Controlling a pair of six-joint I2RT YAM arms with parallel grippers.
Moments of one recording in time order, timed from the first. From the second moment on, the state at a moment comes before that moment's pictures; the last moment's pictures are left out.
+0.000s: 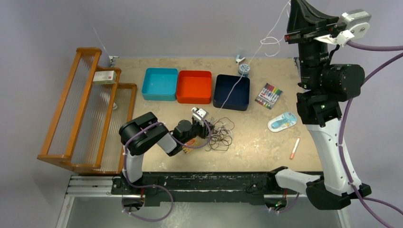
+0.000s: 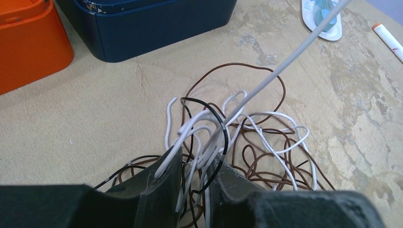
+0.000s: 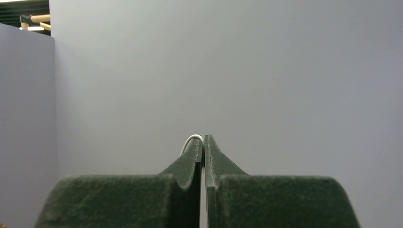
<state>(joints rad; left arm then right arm) -0.83 1.95 0.54 1.23 0.04 -0.23 0.37 1.15 1.70 0.25 0.06 -0.09</state>
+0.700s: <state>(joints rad) -0.83 1.95 0.54 1.25 0.04 -0.23 0.38 1.23 1.82 0.29 0.07 -0.20</state>
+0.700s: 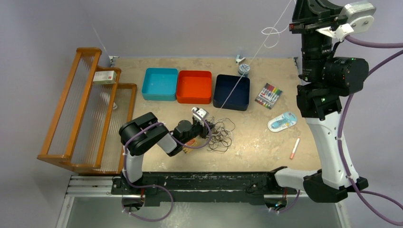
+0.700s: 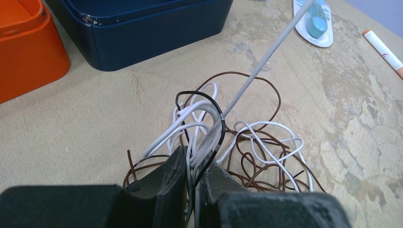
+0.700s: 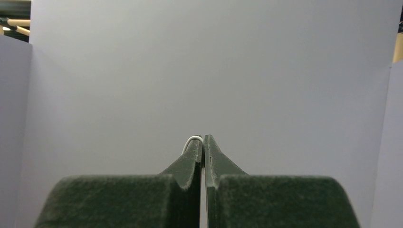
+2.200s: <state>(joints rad) -0.83 1.89 0.49 1.13 -0.06 -0.23 0.37 1.29 2.10 0.49 0.17 -0.47</state>
